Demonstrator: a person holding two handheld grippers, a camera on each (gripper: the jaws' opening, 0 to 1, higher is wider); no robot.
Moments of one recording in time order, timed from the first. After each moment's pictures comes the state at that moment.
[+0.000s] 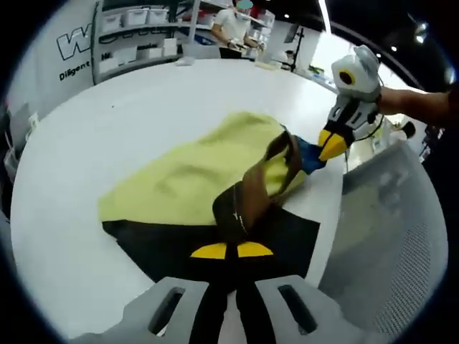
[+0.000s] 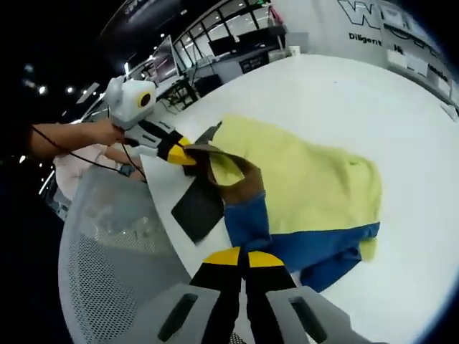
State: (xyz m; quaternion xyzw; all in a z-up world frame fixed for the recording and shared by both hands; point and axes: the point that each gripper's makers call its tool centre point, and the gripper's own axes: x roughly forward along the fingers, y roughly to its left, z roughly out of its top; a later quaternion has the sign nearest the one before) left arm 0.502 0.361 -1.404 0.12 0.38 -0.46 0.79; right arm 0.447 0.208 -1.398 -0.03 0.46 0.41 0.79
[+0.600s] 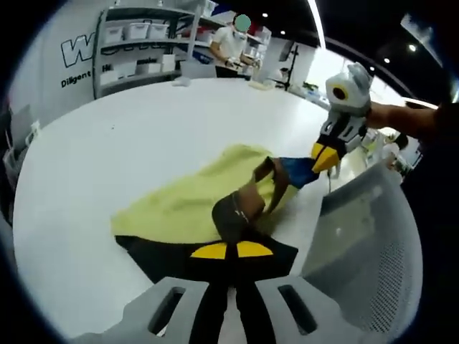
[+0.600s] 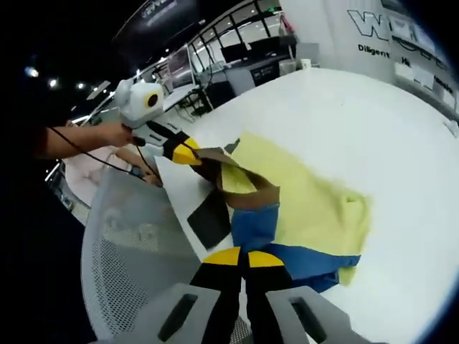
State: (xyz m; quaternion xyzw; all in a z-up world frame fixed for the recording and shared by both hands) left arm 0.492 0.355 -1.353 0.08 0.34 -0.48 0.80; right arm 0.443 0.203 -1.351 -0.05 0.42 0.43 0.80
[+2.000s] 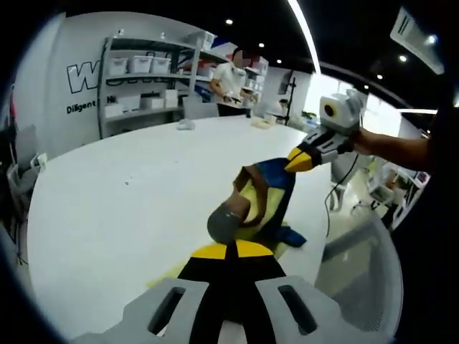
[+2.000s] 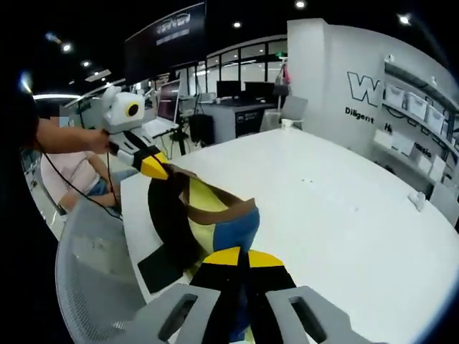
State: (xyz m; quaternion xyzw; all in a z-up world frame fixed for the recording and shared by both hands) left arm 0.562 0.341 -1.256 0.05 0.26 -0.48 0.84; right arm 0.554 0.183 -1.254 -0.12 0.27 0.38 0.88
